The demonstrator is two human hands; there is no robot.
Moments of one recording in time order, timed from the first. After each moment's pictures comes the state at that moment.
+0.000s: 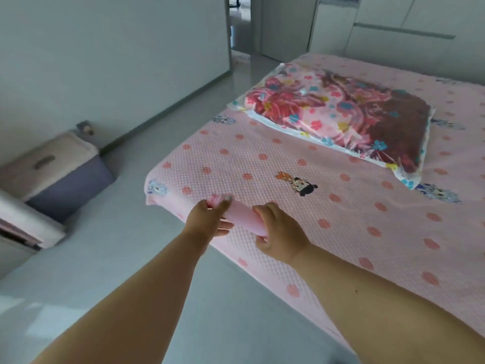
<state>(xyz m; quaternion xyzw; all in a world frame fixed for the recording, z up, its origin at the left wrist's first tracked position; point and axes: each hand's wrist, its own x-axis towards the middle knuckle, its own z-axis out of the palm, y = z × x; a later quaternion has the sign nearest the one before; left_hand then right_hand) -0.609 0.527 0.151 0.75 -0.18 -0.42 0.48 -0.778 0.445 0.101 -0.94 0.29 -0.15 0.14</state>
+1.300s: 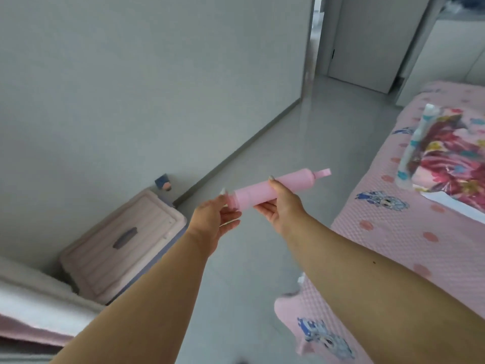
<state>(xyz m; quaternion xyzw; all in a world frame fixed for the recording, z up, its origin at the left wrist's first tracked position) 0.137 0.377 0.175 0.64 -0.06 -0.43 0.63 0.031 0.273 0.170 -0.21 0.44 -0.31 0.82</state>
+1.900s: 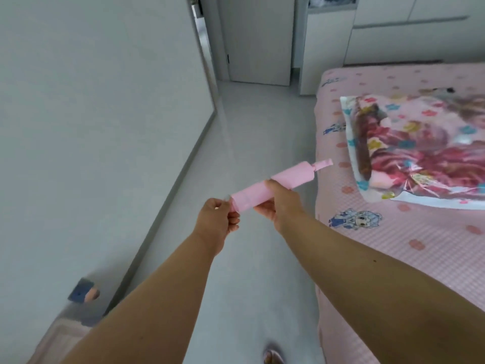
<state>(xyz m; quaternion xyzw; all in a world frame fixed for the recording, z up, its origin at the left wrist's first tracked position) 0.222 0.058 0.157 0.67 -0.26 -0.51 0.47 0.093 0.009 0.150 -0.12 0.51 -0.49 0.70</state>
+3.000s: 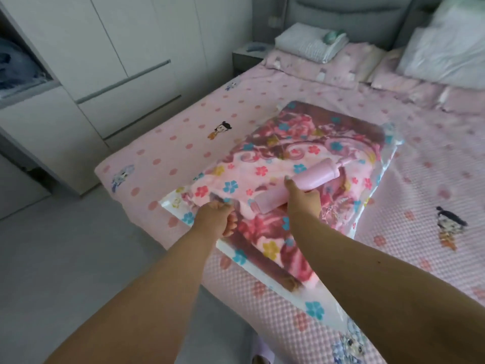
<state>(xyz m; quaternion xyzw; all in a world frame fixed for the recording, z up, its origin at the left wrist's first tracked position) -0.135 -0.521 0.155 0.44 -0.63 -0.64 0.06 -0.245 -0.389 0.143 0.17 0.67 -0.71 0.15</state>
